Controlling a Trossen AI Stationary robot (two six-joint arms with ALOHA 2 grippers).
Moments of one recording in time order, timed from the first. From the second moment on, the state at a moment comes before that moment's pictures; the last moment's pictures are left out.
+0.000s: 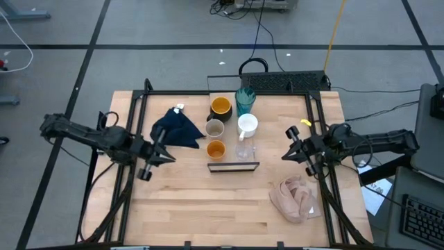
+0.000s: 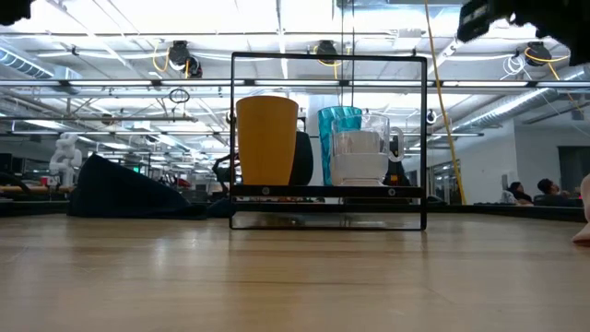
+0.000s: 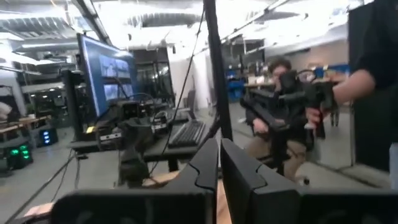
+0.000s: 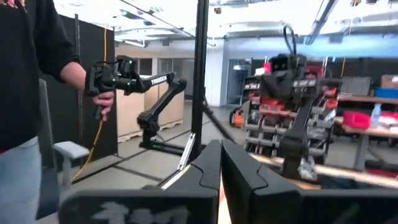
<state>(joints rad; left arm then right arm) -0.25 0.66 0.42 0.49 0.12 0.11 0.02 0.47 0.23 0.47 -0.40 0.05</state>
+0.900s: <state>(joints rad) -0.04 0.66 0.01 0.88 0.30 0.07 -0.10 0.37 0.02 0.58 -0.48 0.02</state>
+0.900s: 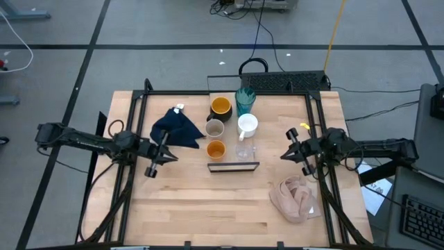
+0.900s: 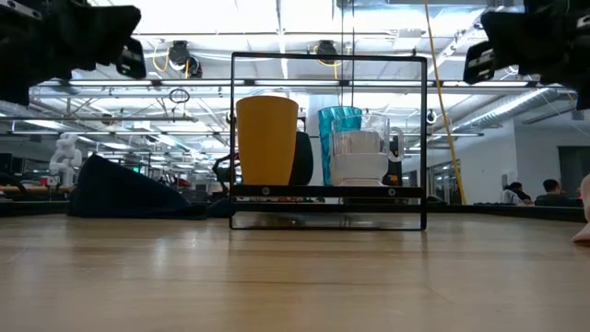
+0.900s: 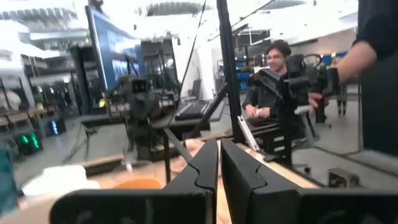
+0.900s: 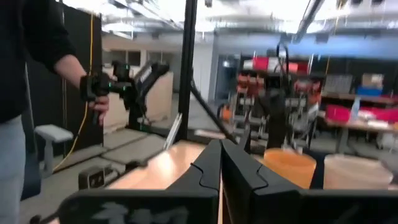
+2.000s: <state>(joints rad) 0.01 0.68 0.01 0.55 0.20 0.02 -0.10 0.37 0.02 0.45 -0.44 0.20</state>
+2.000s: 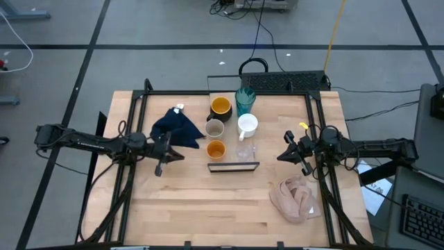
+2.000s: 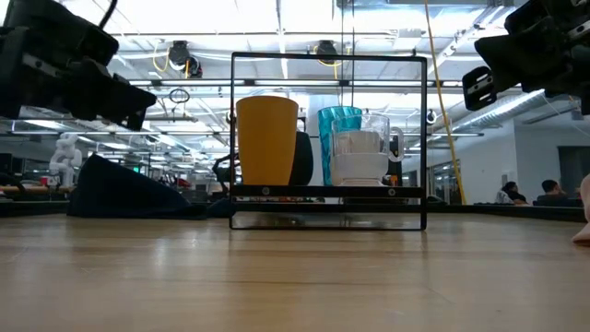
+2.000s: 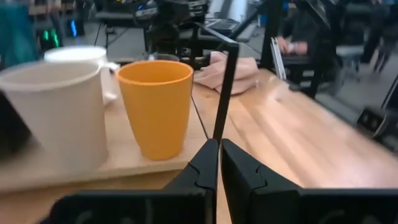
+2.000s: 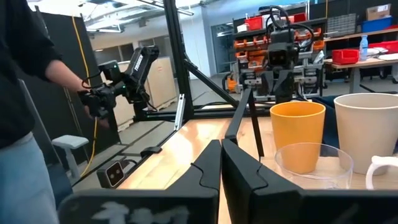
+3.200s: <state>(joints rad) 0.00 0.06 0.01 0.47 0.18 -0.09 -0.08 0.00 0.01 0.47 -0.45 0.20</state>
